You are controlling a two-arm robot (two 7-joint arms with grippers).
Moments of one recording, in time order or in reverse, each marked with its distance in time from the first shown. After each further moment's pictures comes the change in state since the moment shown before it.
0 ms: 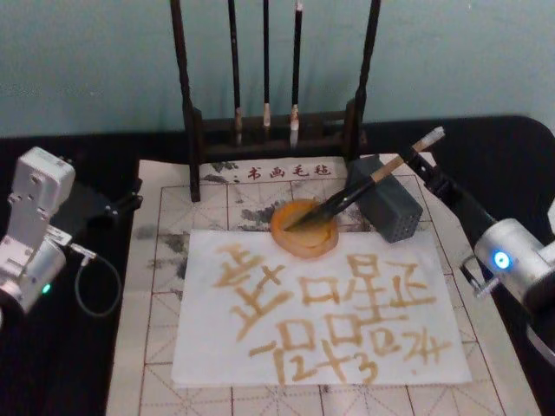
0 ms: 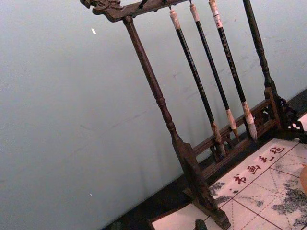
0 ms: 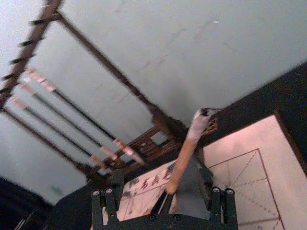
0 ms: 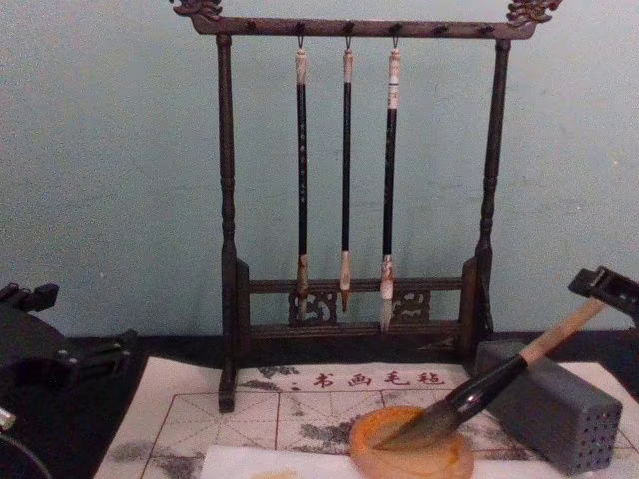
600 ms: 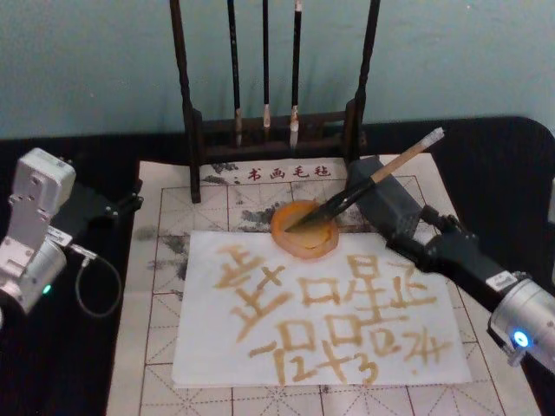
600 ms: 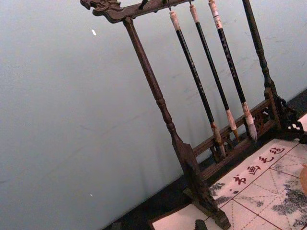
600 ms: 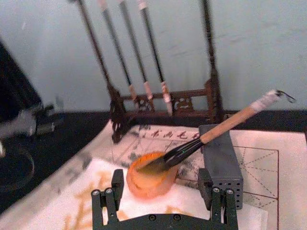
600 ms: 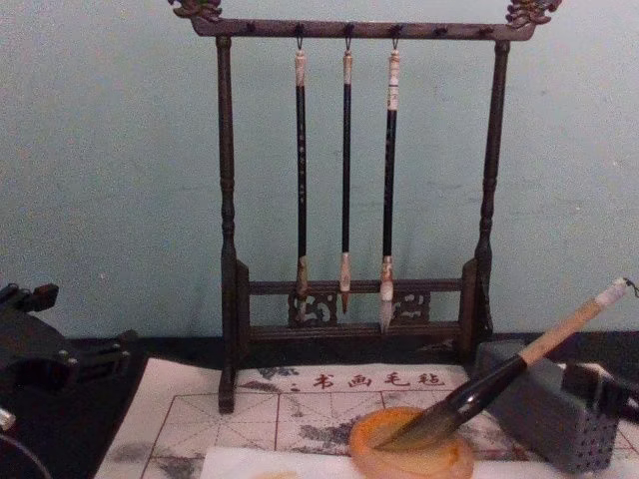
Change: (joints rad) left arm 0.000 0.000 0.000 0.000 0.000 0.000 0.000; right arm -0.181 0.209 -0.090 -0.191 -0.347 -0.140 0.112
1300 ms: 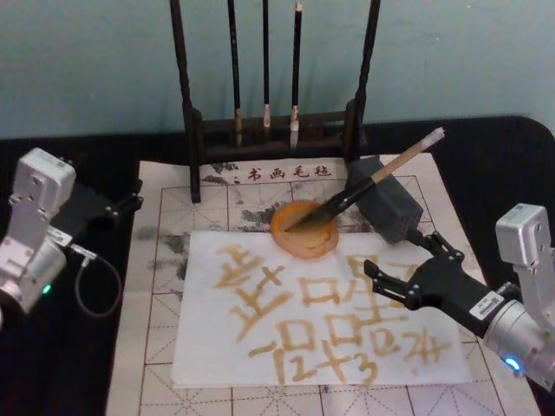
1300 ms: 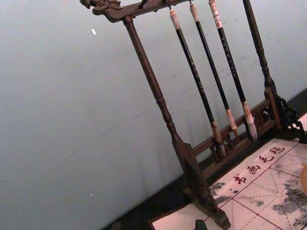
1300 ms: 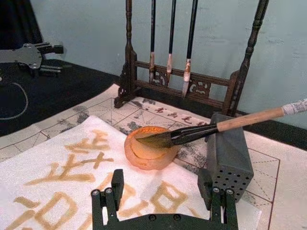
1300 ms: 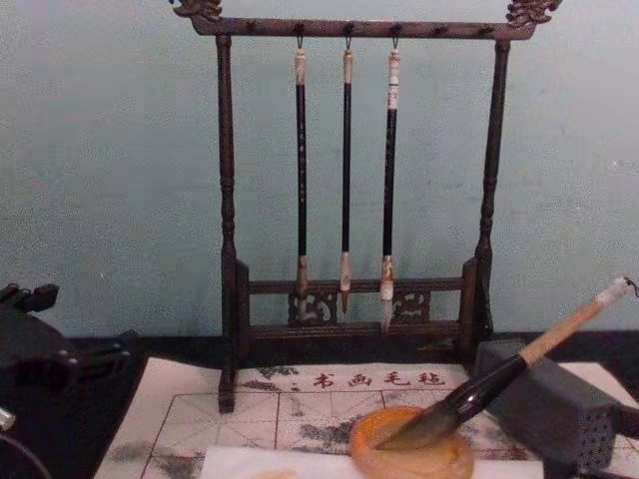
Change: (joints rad) left arm 0.000 0.000 0.000 0.000 0.000 0.000 0.000; right arm 0.007 0.035 -0.061 0.022 -0.312 -0.055 0.006
